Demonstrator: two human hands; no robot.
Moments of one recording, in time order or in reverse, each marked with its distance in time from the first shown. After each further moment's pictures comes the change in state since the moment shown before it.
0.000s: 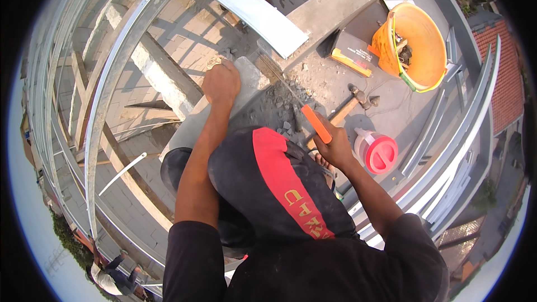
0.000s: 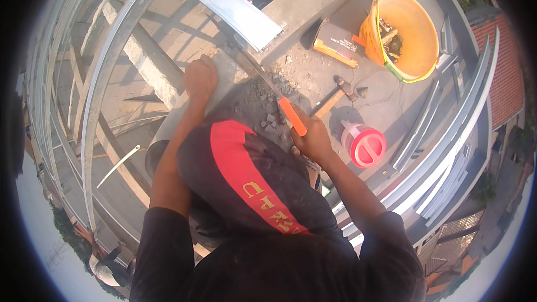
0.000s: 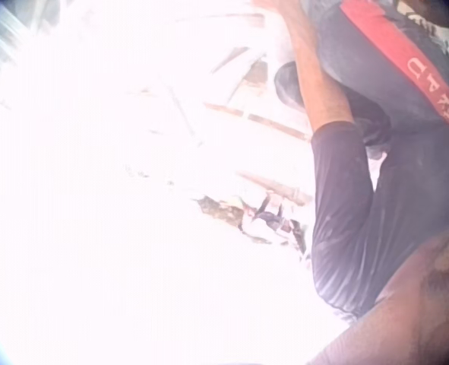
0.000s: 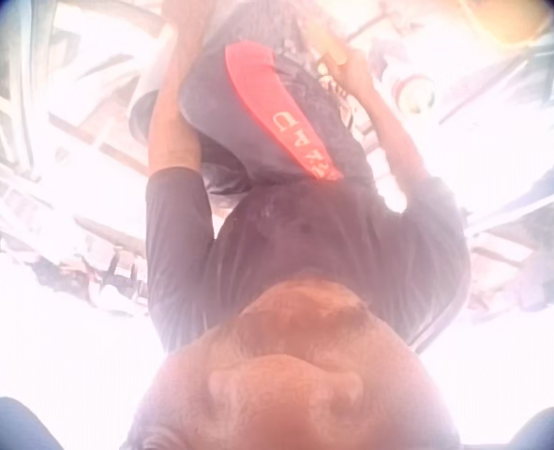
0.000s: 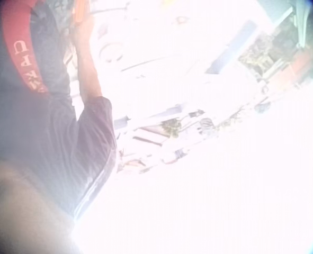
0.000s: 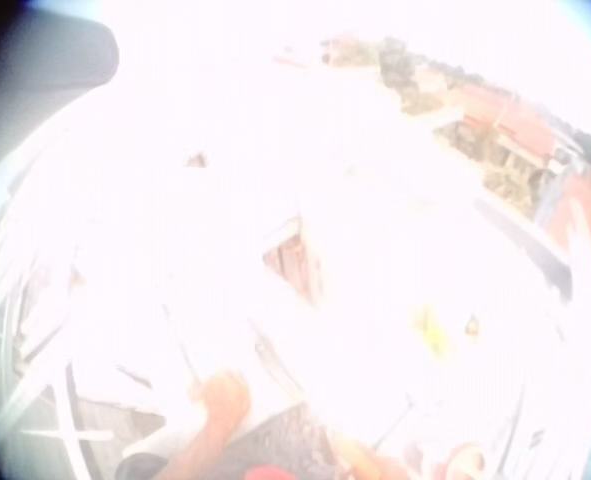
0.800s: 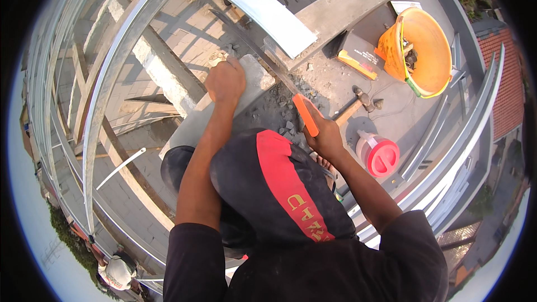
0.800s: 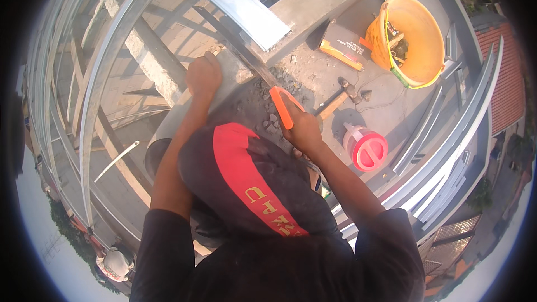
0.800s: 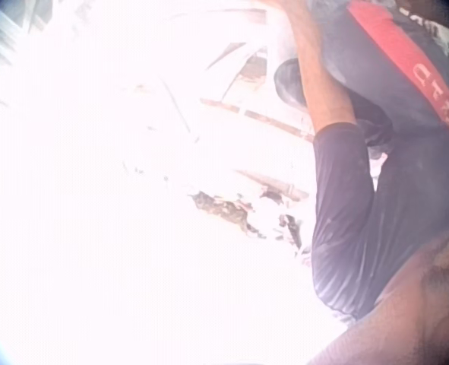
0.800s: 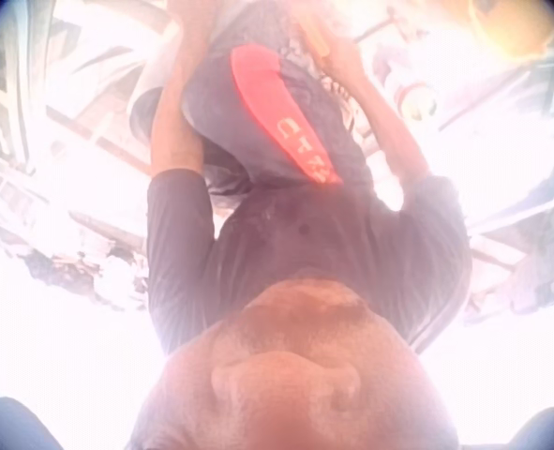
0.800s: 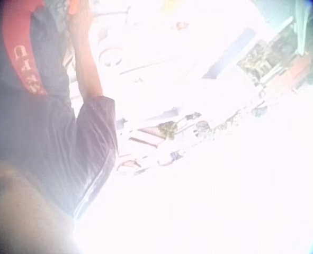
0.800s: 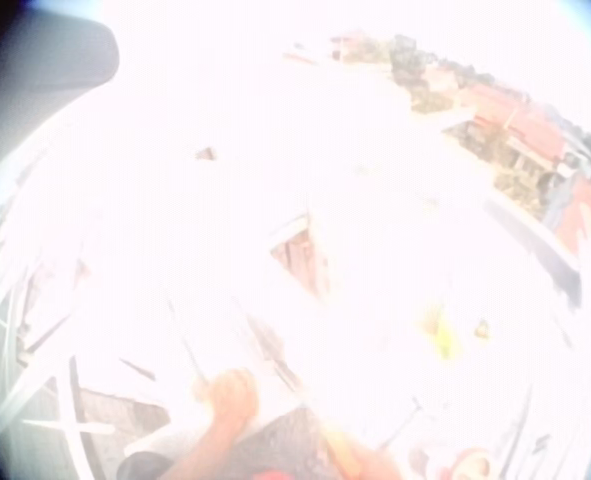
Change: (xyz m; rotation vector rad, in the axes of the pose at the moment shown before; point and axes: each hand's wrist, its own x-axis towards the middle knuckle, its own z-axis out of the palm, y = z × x) left_hand 0.001 -0.001 0.000 -0.020 -0.001 -0.023; right_hand 0.037 -0.007 0.030 -0.084 0.094 -0.183
